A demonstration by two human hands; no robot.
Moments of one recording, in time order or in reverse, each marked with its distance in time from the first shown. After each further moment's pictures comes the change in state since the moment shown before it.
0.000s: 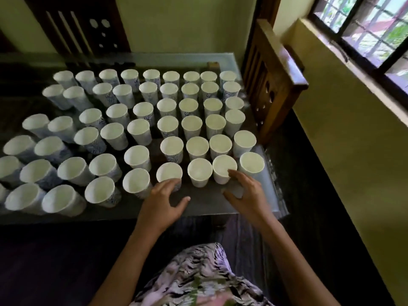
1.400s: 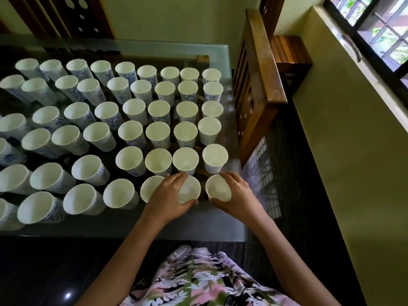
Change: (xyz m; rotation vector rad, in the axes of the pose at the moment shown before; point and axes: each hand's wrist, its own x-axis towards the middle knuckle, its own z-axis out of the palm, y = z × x) left_hand 0.101 0.071 0.103 0.123 -0.192 -0.035; right_hand 0.084 0.094 -0.060 -0.140 -0.245 -0.041
